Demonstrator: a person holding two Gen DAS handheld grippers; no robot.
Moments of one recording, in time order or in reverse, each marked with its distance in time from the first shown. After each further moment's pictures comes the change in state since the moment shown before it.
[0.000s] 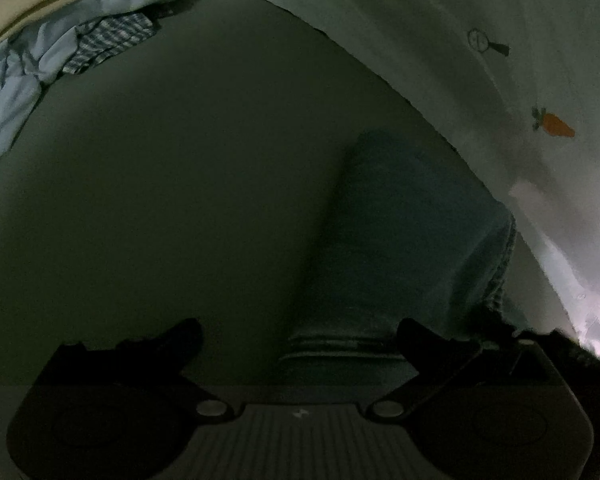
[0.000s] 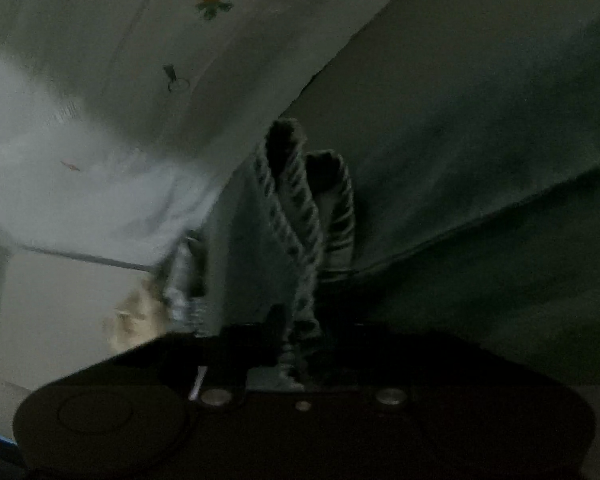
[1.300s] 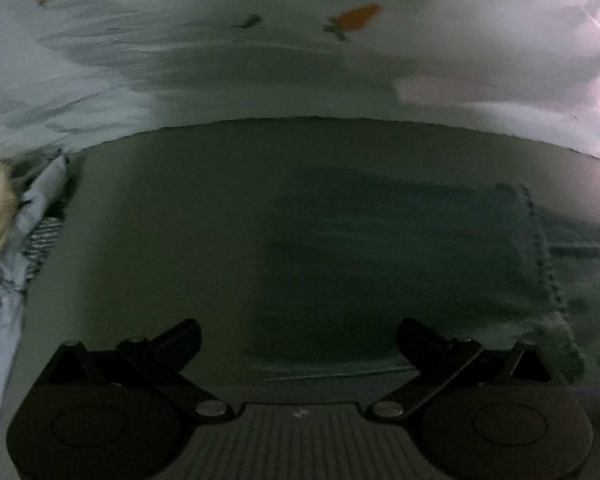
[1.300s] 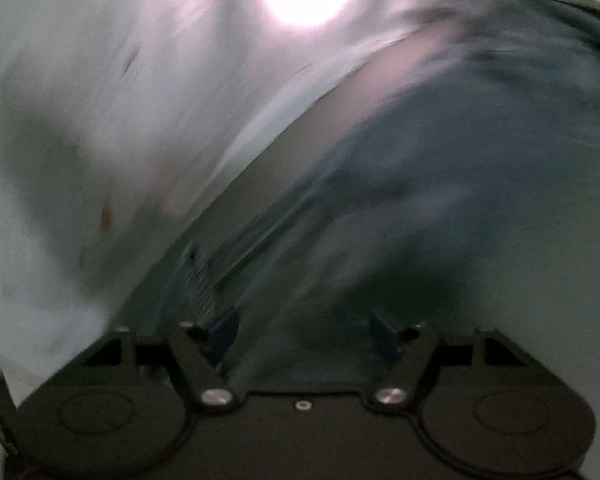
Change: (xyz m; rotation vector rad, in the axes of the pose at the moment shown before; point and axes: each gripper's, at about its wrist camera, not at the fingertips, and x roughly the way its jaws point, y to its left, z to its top) left arm -0.001 -0.172 -0.094 0.655 -0.139 0.256; right arm -0.327 -0.104 -0.123 0.139 -0.589 -0.387
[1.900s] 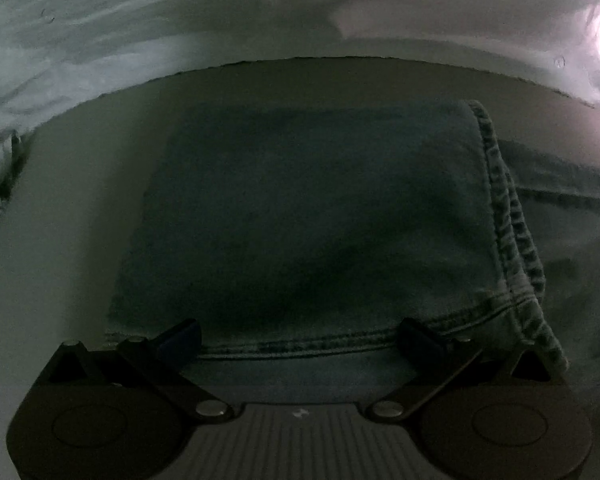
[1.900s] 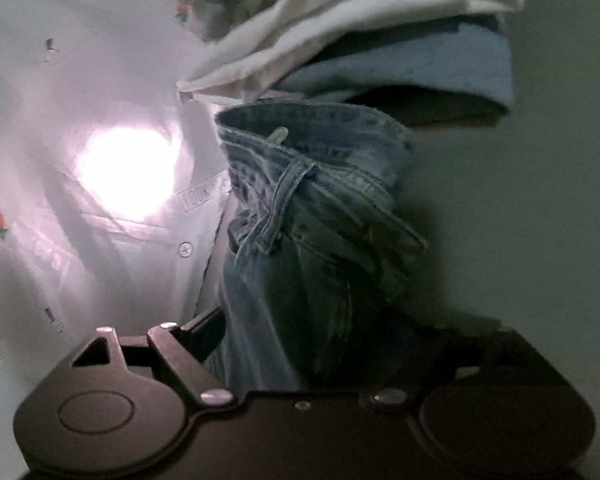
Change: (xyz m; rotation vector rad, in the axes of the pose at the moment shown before) left arm 0.045 -0.067 -0.021 0.005 0.084 -0.004; right arm 0.017 -0.144 0.099 0.449 -0.217 0.013
